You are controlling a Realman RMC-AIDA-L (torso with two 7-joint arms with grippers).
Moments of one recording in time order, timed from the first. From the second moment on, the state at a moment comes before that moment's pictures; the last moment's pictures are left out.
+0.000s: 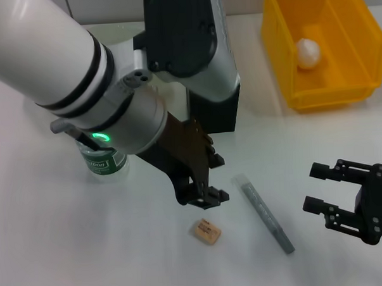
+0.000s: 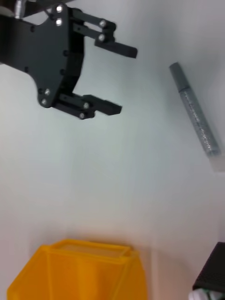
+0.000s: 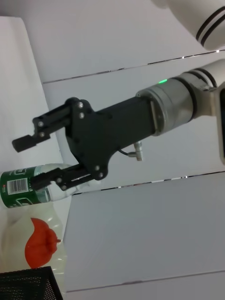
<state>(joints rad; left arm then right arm) -0.65 -2.08 1.68 1.68 2.34 1.69 -2.33 0.26 2.07 -0.52 -0.46 -1.98 -1.84 0.87</state>
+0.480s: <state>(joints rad) -0.65 -2.08 1.77 1.65 2.40 1.65 -2.33 0.28 2.08 -0.52 -0.46 -1.98 -1.83 0.87</state>
